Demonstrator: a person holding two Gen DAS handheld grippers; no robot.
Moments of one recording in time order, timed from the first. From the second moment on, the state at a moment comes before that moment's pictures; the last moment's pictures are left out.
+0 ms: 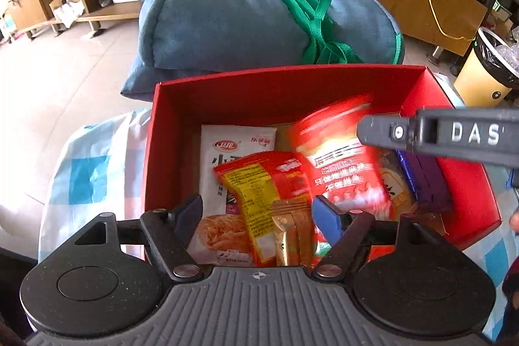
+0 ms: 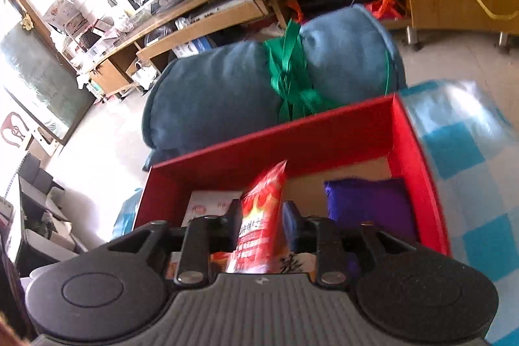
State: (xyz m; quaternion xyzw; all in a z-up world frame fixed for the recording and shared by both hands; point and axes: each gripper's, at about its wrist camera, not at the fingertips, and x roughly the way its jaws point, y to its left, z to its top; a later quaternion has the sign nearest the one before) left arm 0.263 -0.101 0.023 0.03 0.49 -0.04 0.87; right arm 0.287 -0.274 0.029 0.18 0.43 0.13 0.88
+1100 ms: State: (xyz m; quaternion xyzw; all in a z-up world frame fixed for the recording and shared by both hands) left arm 0.191 -0.100 0.067 0.09 0.41 -0.06 0.91; right arm 0.173 -0.256 0.083 0.05 0.39 0.08 0.92
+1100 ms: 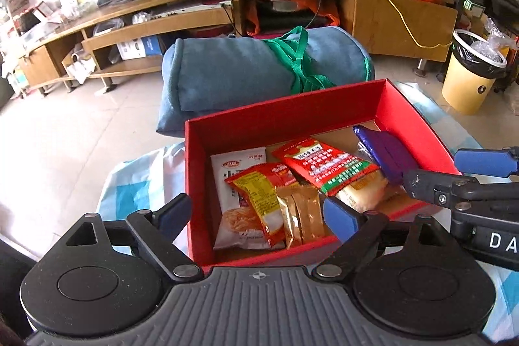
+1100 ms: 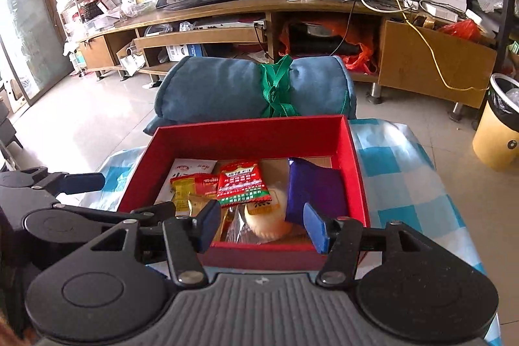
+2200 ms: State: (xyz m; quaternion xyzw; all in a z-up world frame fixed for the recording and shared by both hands) left arm 0.132 -0.086 0.039 0.11 0.46 -0.05 0.88; right arm 0.116 -0.233 0.050 0.02 0.45 0.10 0.89
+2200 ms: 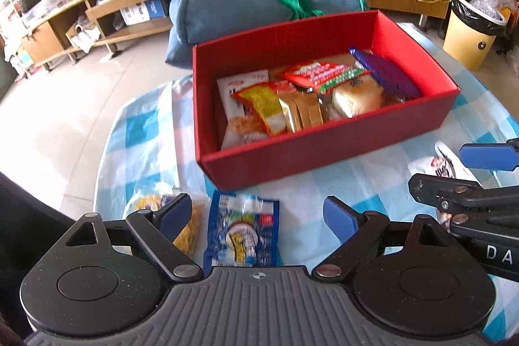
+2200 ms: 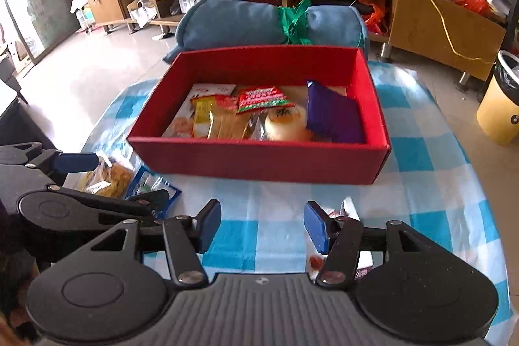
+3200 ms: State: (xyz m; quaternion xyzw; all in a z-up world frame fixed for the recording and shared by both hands) left arm 0.107 -0.057 -0.004 0.10 0.55 -0.07 0.83; right arm 0.091 -0.193 -0.004 -0.13 0.53 0.29 0.79
